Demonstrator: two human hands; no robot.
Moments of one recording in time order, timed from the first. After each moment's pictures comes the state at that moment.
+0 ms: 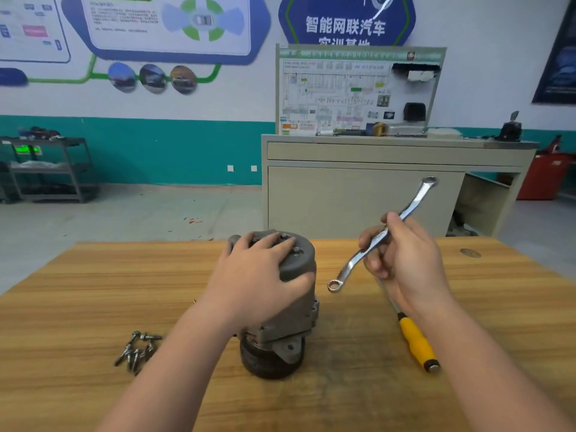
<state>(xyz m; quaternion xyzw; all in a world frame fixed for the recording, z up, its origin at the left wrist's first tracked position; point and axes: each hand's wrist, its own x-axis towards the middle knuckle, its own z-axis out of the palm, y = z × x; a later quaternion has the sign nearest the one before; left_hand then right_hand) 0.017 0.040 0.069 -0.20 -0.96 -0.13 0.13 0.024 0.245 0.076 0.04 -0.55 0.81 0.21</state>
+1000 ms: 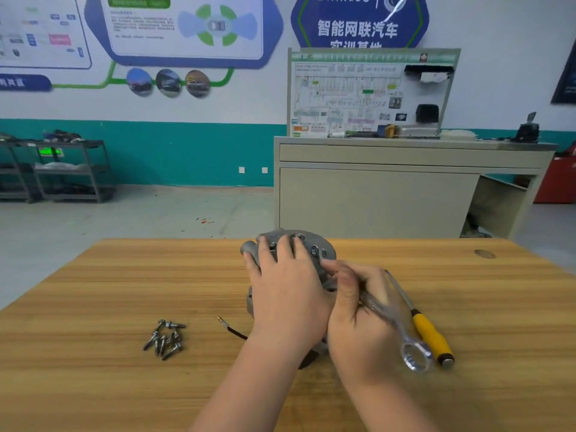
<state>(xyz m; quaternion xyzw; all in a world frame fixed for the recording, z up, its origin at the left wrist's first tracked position) 0.055 0.071 0.055 -0.08 -0.97 -0.13 0.21 0.074 0.151 0.025 0.14 -0.66 0.45 0.59</state>
